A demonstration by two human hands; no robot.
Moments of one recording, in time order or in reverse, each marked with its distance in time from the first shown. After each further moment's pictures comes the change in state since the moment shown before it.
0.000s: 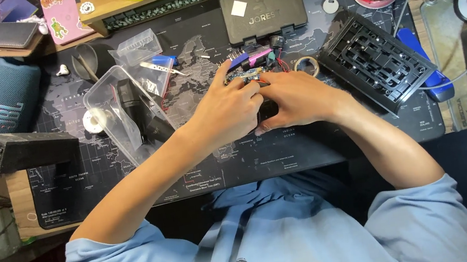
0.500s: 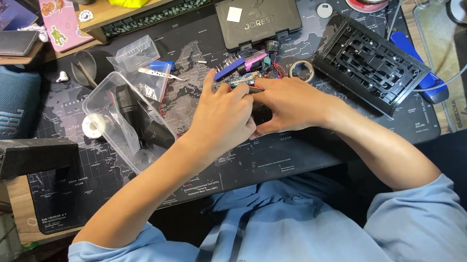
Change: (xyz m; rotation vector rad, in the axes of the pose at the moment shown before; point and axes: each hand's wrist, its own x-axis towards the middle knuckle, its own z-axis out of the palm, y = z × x) left_hand -0.002 0.007 0.005 -0.022 -0.123 -0.206; right_hand 0.002 -0.002 0.002 0.010 -0.012 0.029
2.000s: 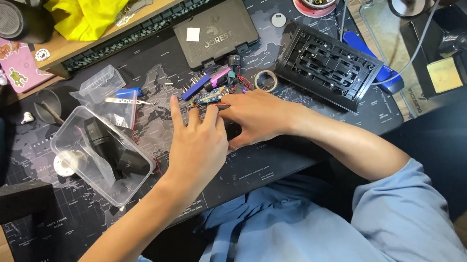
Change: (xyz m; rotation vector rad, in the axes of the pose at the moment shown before) left_hand -0.017 0.022 -0.003 0.242 0.149 0.023; right_hand -0.001 0.000 0.005 0.000 0.027 -0.054
